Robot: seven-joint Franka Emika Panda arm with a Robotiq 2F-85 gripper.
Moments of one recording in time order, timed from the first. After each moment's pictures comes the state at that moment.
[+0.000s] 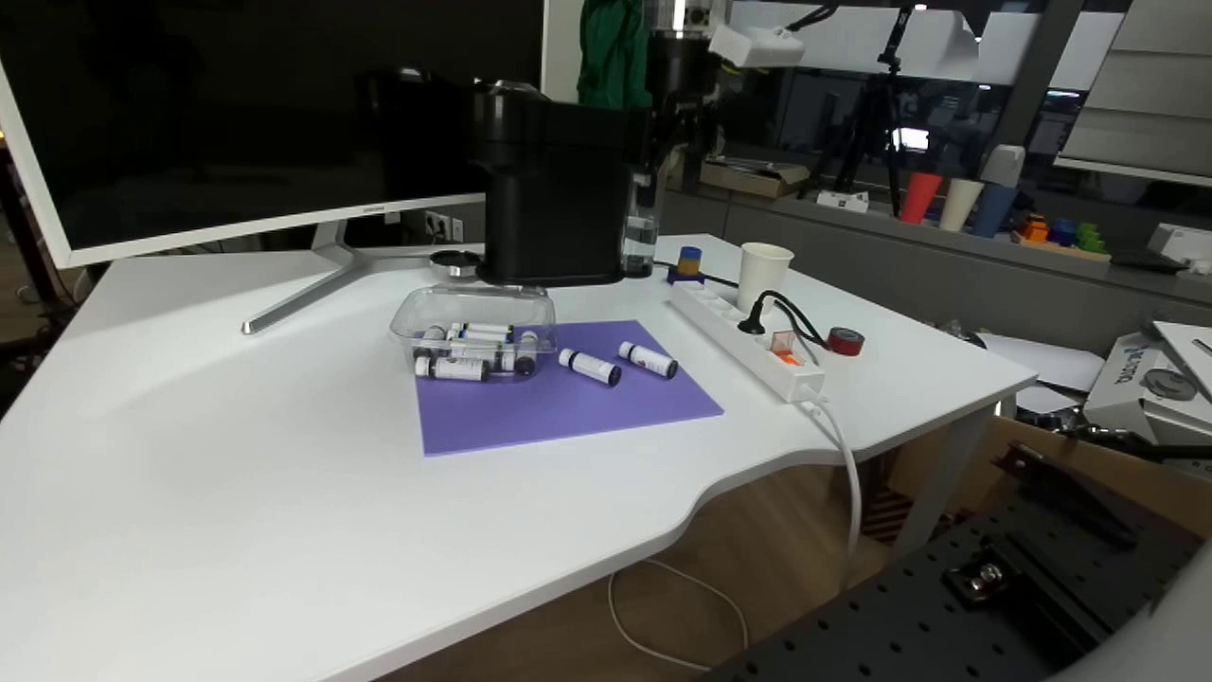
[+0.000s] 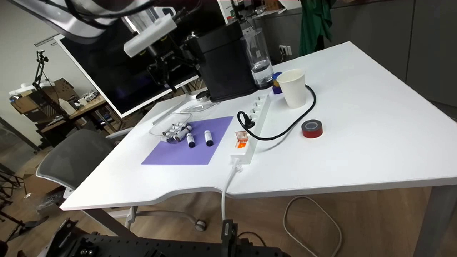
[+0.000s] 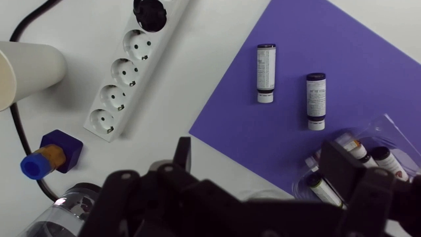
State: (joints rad) arm -0.06 0.15 -0.09 -2.24 -0.12 2.47 -0.46
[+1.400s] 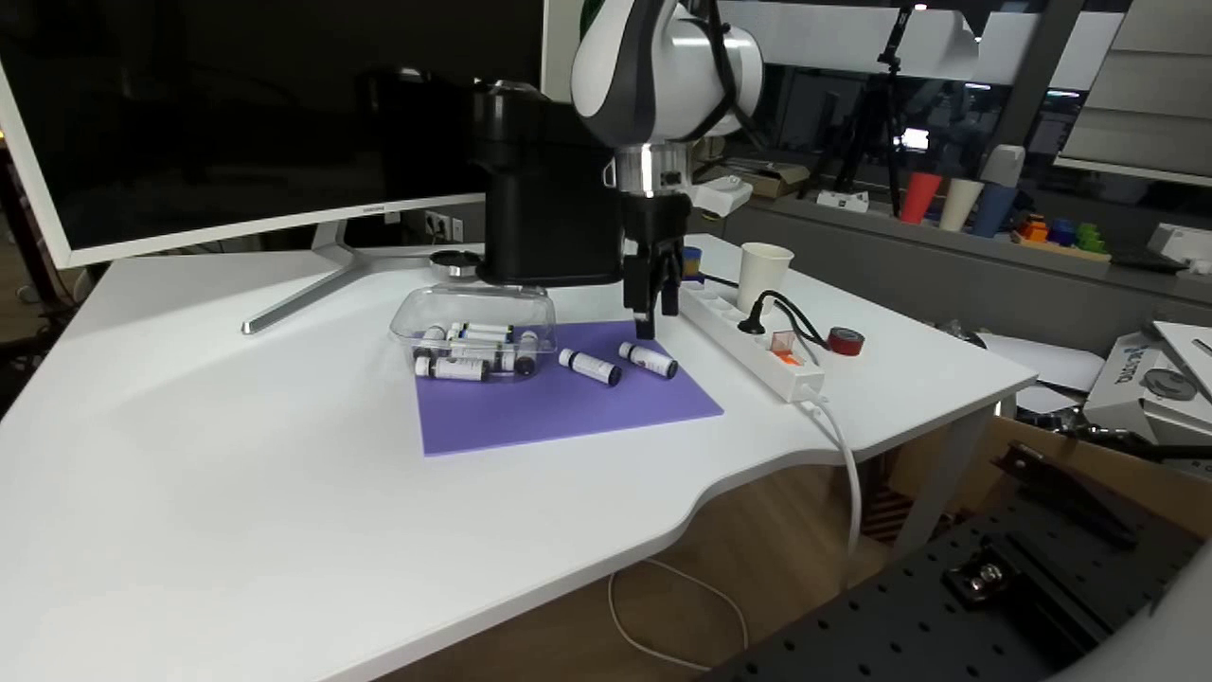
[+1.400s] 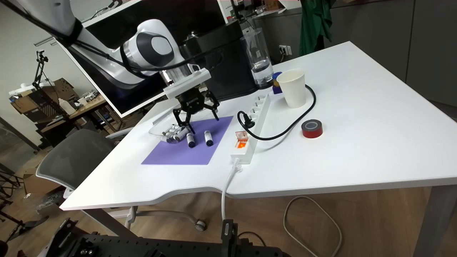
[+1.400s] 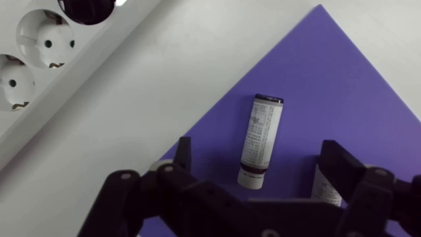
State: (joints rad) arm -0.11 0.51 -0.03 -2.13 -0.18 2.51 -0.64
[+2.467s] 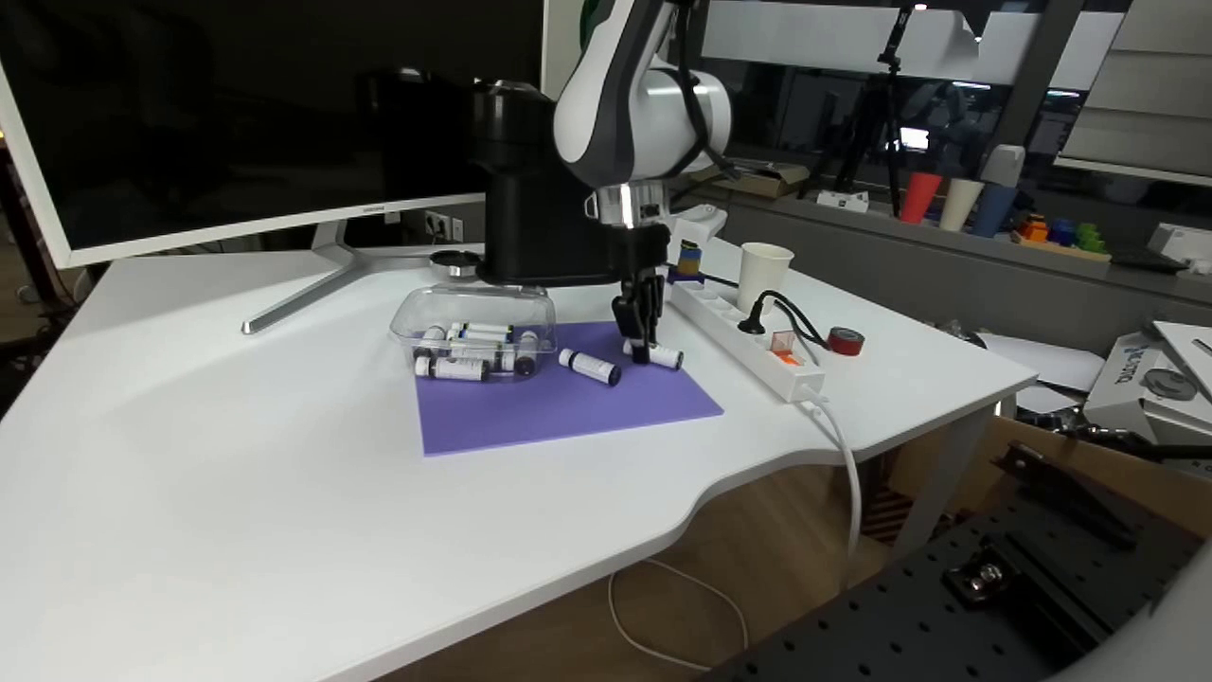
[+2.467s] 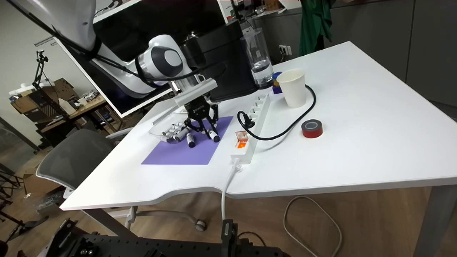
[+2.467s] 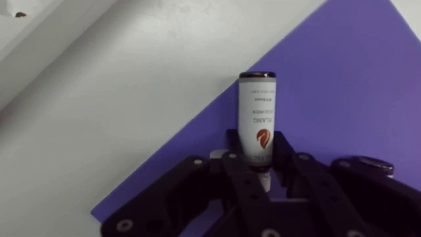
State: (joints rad) arm -0.11 0.65 -0.01 -2.02 -0.22 2.50 -0.64
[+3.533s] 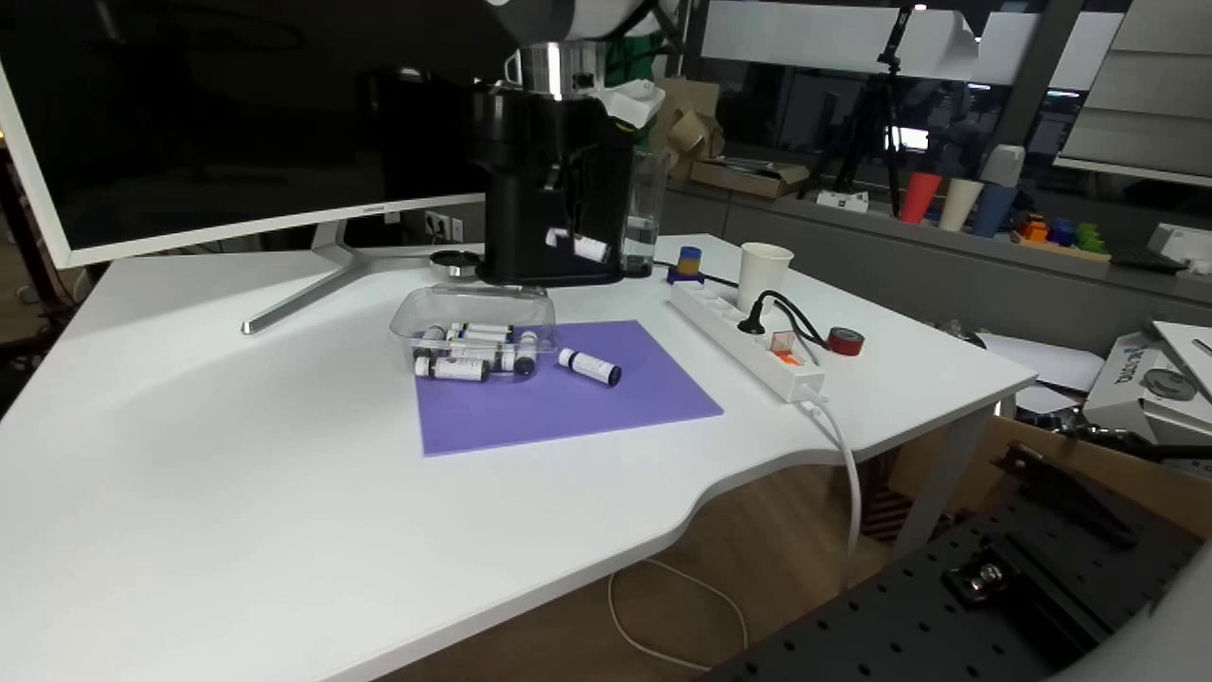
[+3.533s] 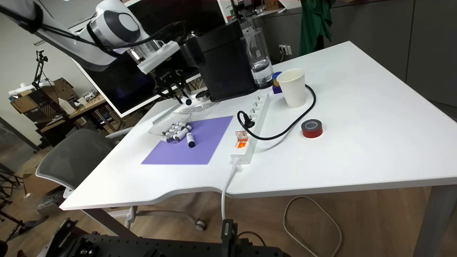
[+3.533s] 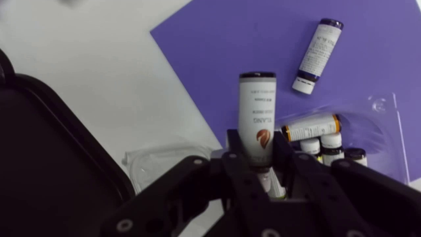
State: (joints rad) arm -0.01 0.41 0.05 -2.03 -0.26 2.50 -0.63
